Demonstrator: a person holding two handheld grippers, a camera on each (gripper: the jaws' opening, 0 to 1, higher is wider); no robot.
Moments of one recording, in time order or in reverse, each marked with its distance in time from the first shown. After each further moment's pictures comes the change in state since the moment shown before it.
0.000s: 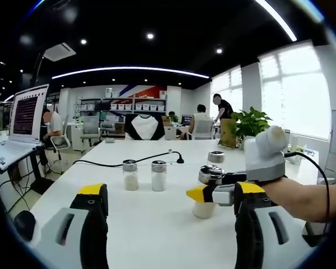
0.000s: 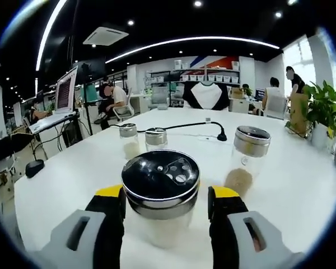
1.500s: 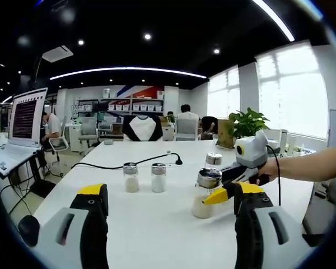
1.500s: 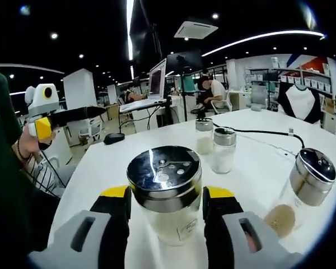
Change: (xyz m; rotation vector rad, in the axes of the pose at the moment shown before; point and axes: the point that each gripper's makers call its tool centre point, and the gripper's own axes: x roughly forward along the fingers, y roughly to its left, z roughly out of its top) left arm -0.009 0.004 0.010 0.002 -0.002 -0.021; right arm -0.018 0.039 -0.002 -0.163 -0.009 0.810
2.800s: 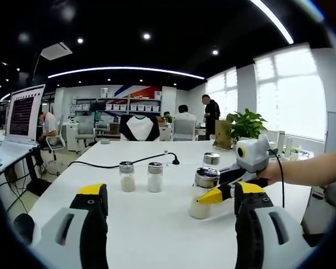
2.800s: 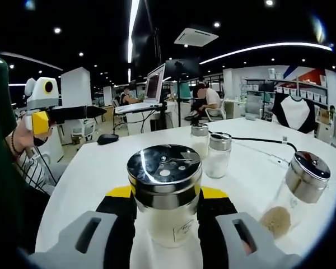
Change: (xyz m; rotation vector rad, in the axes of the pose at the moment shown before) left arm 0.004 -0.003 -0.004 -0.013 -0.005 -0.020; right arm 0.001 -0.009 0.000 -0.051 -0.038 -0.084
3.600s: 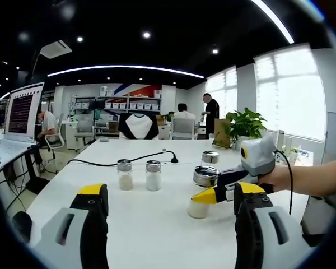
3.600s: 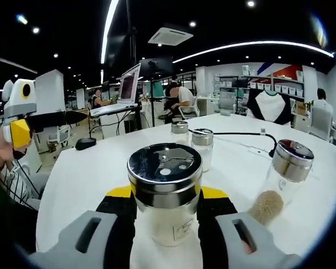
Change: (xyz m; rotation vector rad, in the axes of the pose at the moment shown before) left arm 0.005 -0.005 -0.005 -0.003 0.014 -0.013; right arm -0.001 -0.006 -0.003 0.070 -0.003 -0.223
